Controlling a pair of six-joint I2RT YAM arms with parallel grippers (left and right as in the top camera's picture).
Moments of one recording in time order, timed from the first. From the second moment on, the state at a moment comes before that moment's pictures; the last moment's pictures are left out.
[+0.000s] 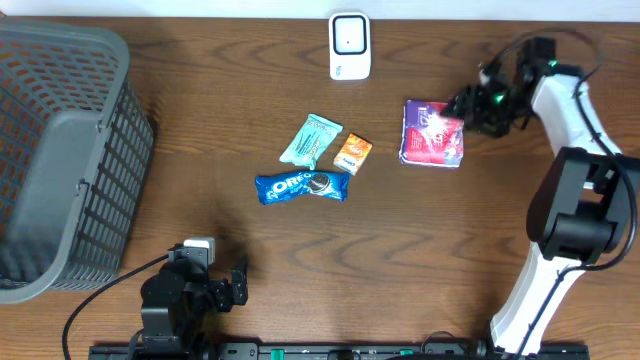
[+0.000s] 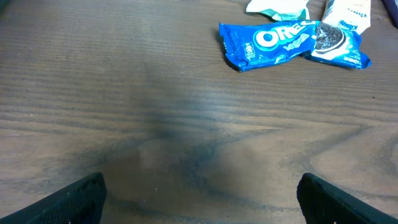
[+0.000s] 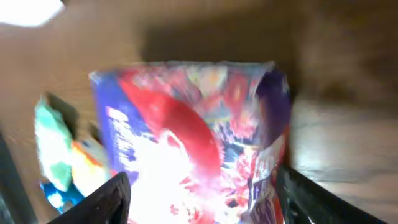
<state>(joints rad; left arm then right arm) -0.03 0.01 0.19 -0.84 0.19 -0.08 -0.16 2.19 1.78 -0.98 -0.53 0.13</state>
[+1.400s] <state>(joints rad) -0.03 0.01 0.19 -0.85 0.19 -0.08 0.26 2.16 1.49 -0.62 -0.70 0.48</state>
